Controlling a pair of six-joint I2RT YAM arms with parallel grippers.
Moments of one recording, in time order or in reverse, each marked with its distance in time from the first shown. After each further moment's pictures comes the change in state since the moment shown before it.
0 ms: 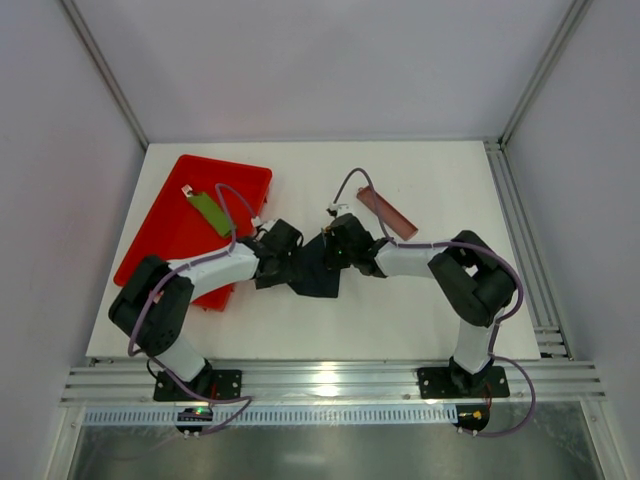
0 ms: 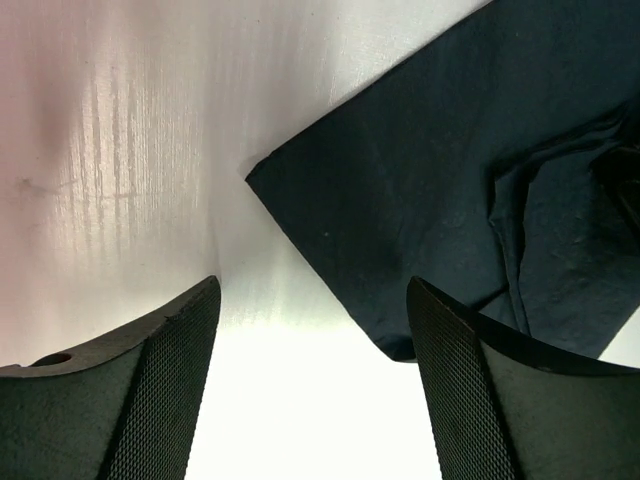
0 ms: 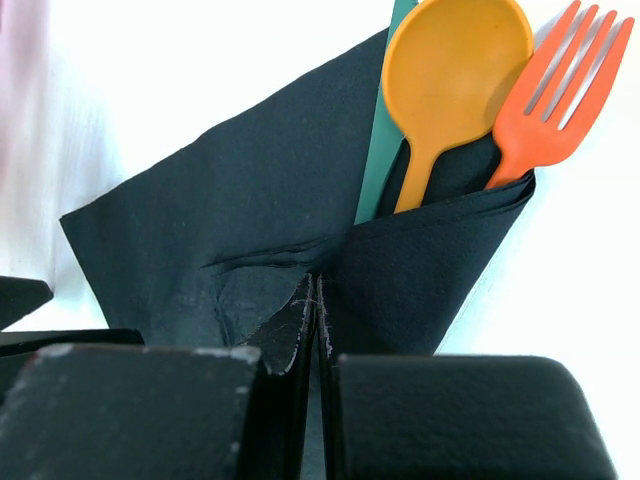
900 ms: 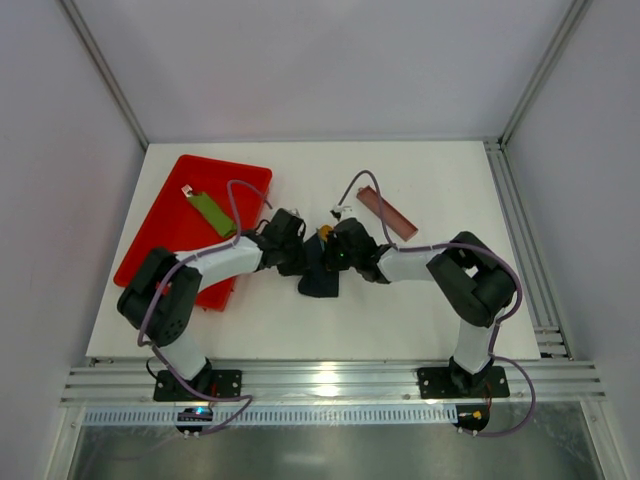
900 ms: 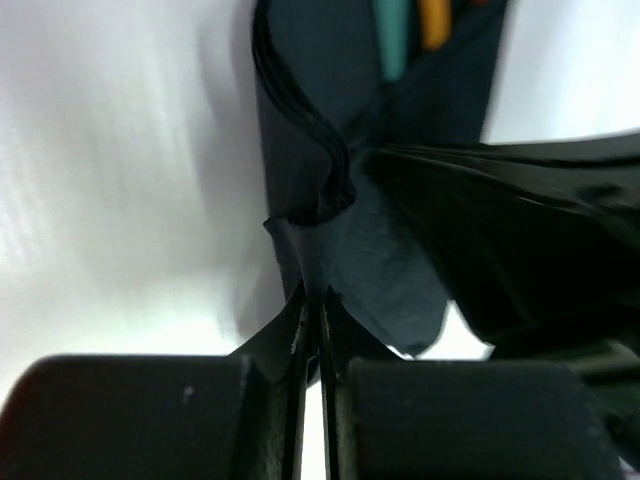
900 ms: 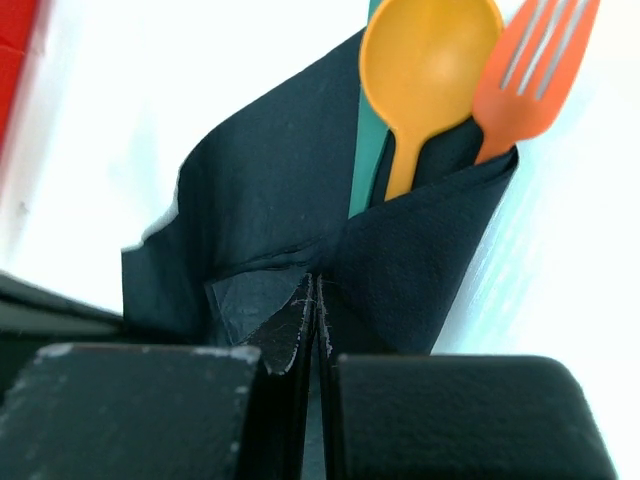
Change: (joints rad) left arm 0.030 0.076 0.062 0.159 0.263 0.093; right arm -0.001 -0.003 -0.068 0.134 -0.016 0.047
